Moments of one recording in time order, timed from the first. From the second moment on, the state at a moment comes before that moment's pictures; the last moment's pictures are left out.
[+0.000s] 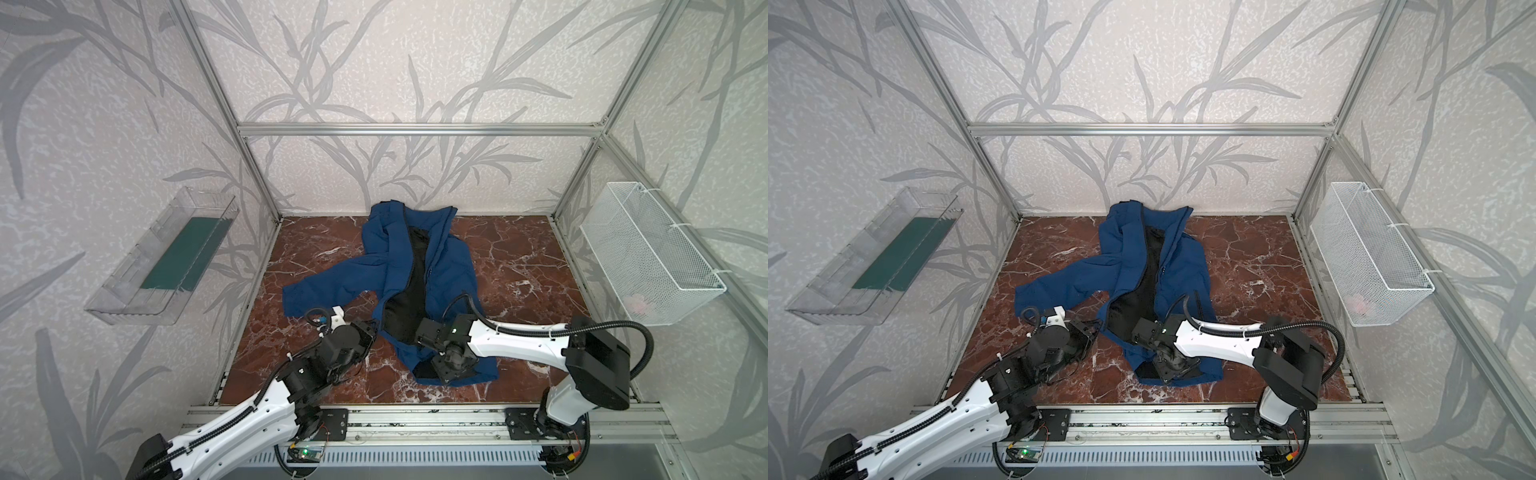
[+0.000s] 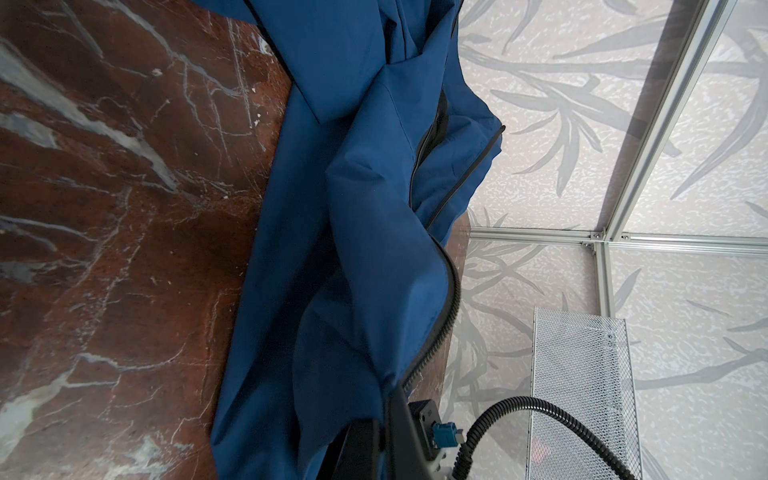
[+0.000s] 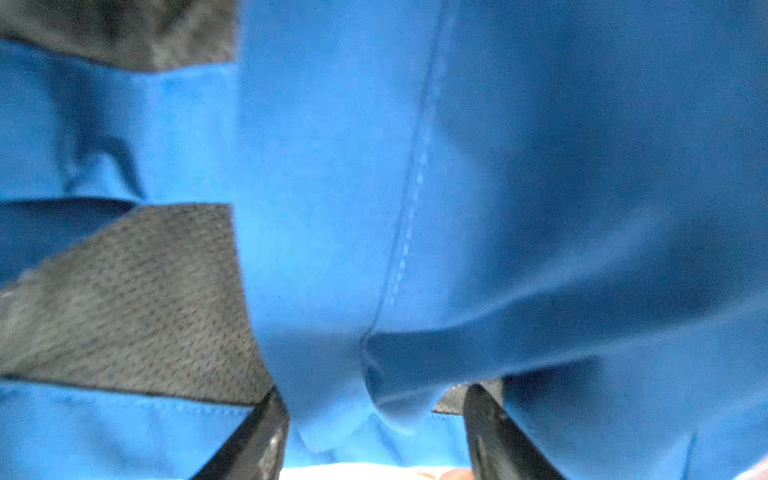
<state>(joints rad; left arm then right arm) -0.83 0.63 0.33 -0.17 -0.29 -1.57 1.10 1.65 1.00 -0.95 0.04 0.60</state>
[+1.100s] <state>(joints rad) -0.71 0.93 0.46 0.22 -0.05 -1.39 0.90 1.19 0.69 -0.40 -0.28 0.59</state>
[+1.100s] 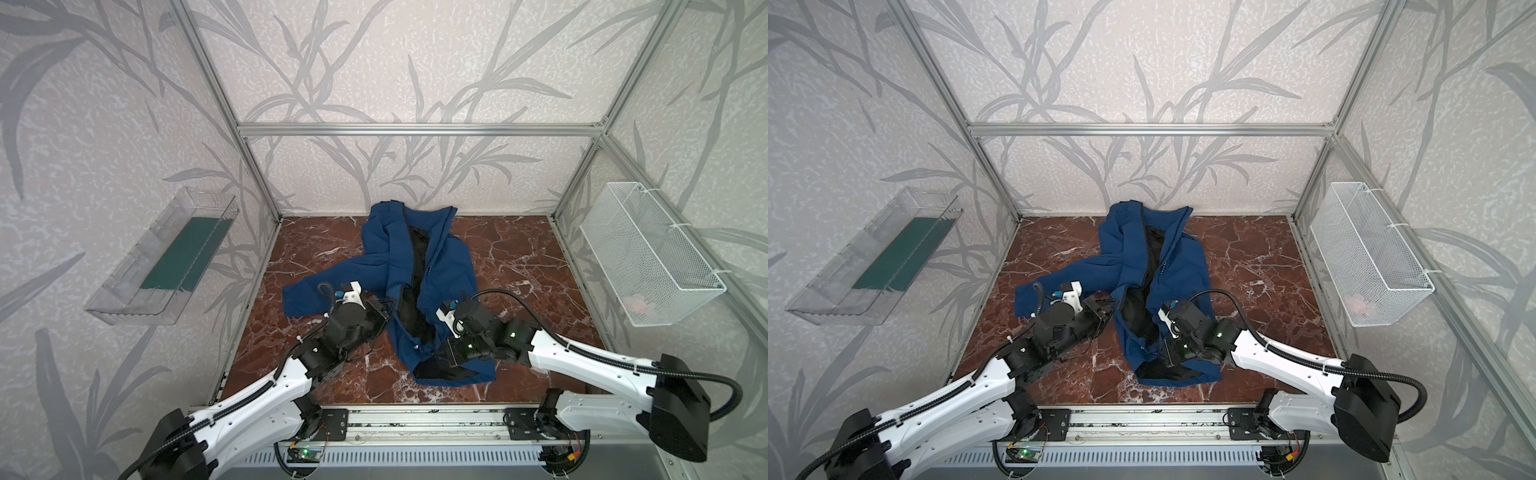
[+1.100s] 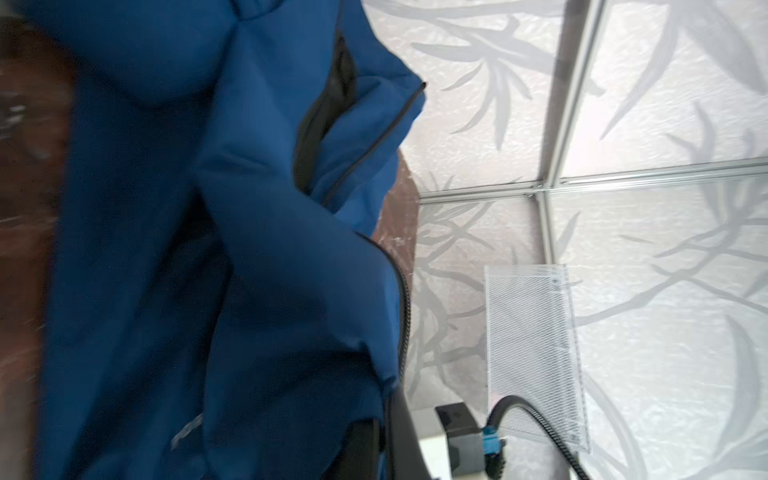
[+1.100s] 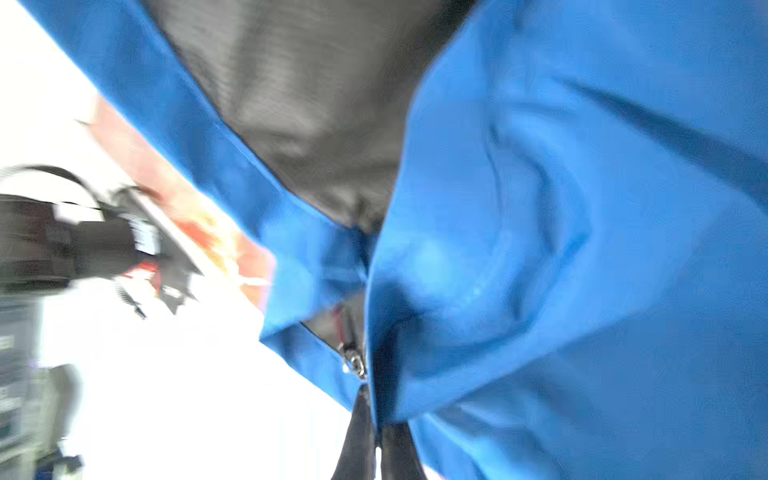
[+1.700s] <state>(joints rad) -0.56 1.10 0.72 0.48 0.28 -1.16 0.88 1.16 0.64 0.35 -0.11 0.24</state>
